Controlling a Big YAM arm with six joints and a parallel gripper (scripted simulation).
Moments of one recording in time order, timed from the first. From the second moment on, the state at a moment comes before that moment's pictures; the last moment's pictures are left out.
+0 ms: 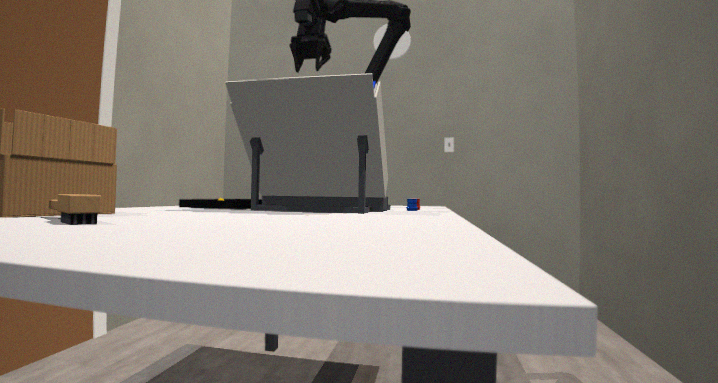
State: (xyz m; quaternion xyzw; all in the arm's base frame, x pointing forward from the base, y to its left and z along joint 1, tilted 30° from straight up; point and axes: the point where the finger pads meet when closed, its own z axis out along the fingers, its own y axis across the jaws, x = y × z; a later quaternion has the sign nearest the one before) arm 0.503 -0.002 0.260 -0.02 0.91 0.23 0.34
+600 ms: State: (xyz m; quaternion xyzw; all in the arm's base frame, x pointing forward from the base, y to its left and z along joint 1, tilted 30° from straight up) arm 0.506 -0.006 0.273 -0.02 0.91 0.23 0.34
